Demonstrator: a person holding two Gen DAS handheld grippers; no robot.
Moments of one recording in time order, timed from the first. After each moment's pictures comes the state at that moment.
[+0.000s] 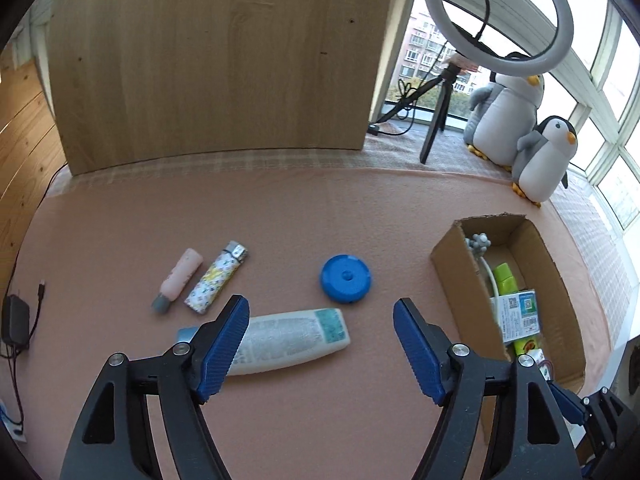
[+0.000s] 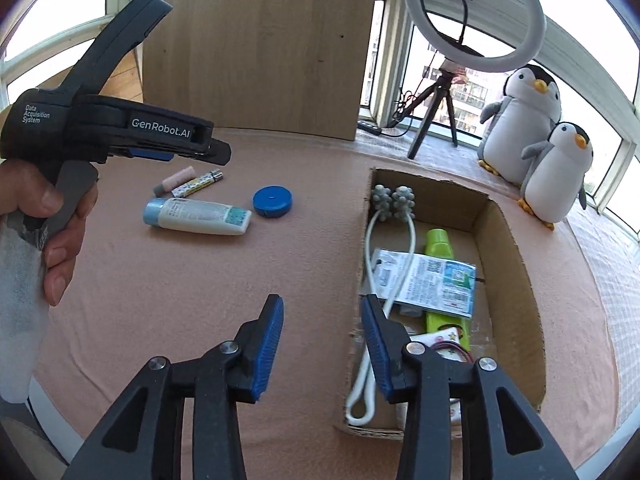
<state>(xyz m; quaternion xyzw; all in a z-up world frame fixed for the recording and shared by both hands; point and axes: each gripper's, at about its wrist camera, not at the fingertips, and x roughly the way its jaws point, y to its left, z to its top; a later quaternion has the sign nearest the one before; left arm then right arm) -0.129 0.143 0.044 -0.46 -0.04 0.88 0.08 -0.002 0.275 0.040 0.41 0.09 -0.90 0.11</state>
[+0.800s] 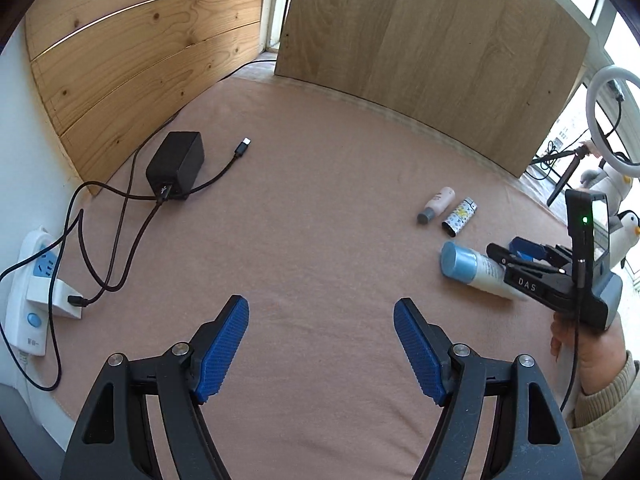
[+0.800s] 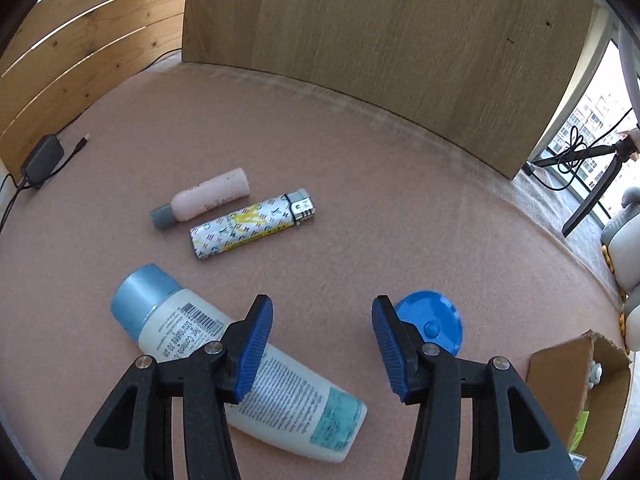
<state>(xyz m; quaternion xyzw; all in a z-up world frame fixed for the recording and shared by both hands) -0.003 -0.084 0.014 -0.47 -0.16 0.86 -0.09 -0.162 0.123 -0.031 0.48 0.19 -0.84 0.20</state>
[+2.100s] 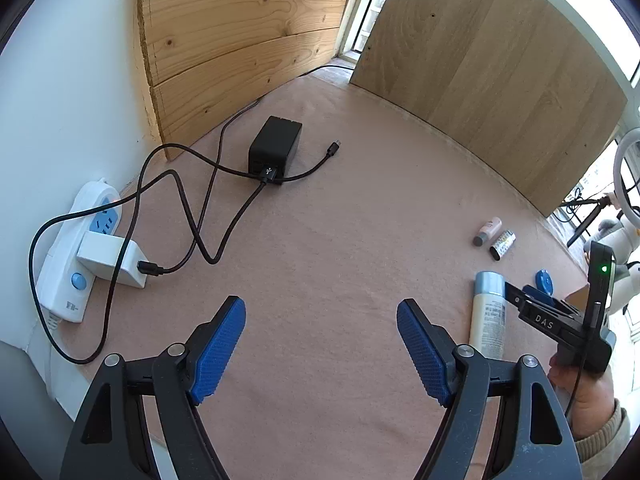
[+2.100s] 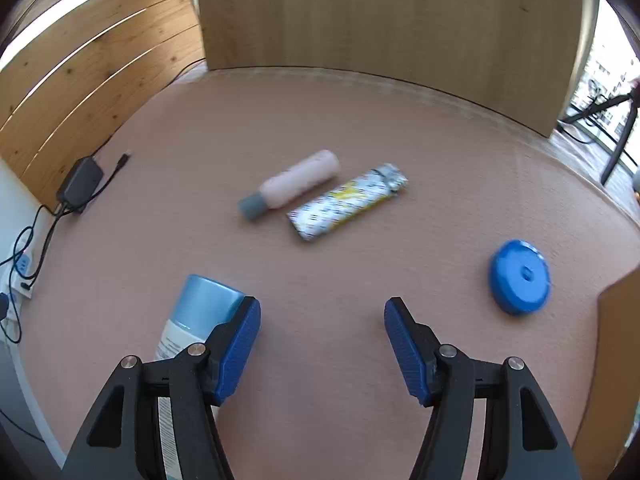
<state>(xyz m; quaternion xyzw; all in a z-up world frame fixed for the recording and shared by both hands) 0.044 -0.151 0.011 -0.46 -0.22 0.85 -0.15 -0.131 0.083 -0.036 0.51 0.10 -0.82 0.24</state>
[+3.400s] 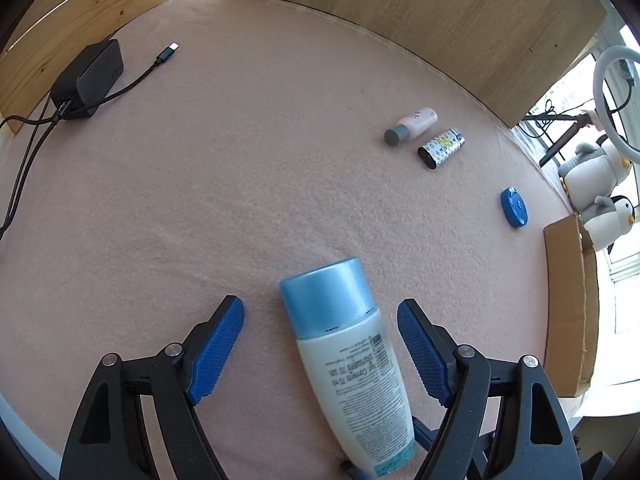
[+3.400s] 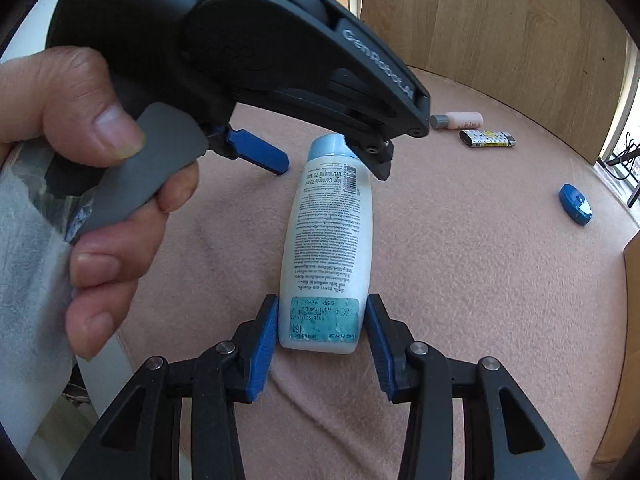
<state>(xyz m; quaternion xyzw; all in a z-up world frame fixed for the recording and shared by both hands) -0.040 -0.031 -0.052 -0.55 -0.21 0.80 -0.03 0.055 0.086 -0.044 0.44 0.16 -0.81 0.35</state>
